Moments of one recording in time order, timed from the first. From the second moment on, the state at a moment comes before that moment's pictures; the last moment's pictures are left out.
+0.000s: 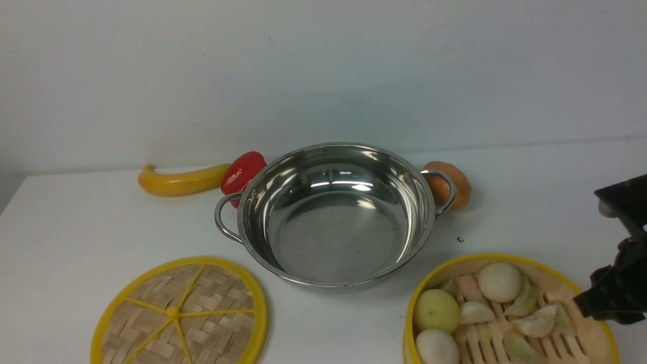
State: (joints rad) right arm 0.14 1.47 -0.79 0.02 0.80 -0.15; left arm 0.06 0.00 0.01 -0.02 0.33 0.06
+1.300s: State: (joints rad) right arm 0.14 1.61 -0.80 0.03 0.75 -0.15; left arm 0.06 0.00 0.01 -0.02 0.33 0.06
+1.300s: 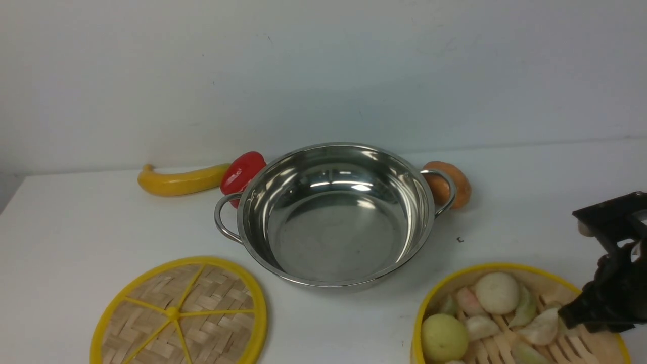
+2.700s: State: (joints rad) right arm 0.27 1.82 -1.72 0.25 1.25 -0.26; left arm 0.06 0.00 0.01 -0.02 0.33 0.06
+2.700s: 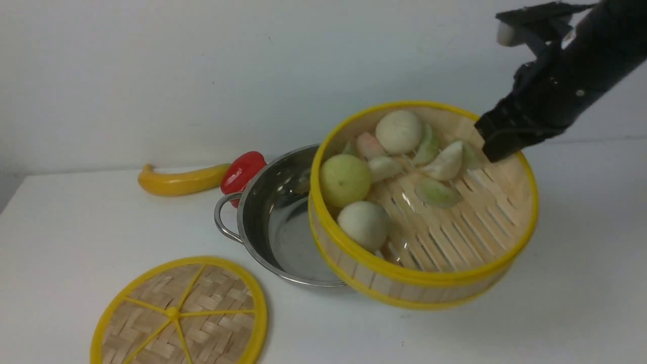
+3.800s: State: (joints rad) right arm 0.38 2.31 -2.24 0.20 1.25 -0.26; left arm 0.06 0.00 0.01 -0.02 0.33 0.06
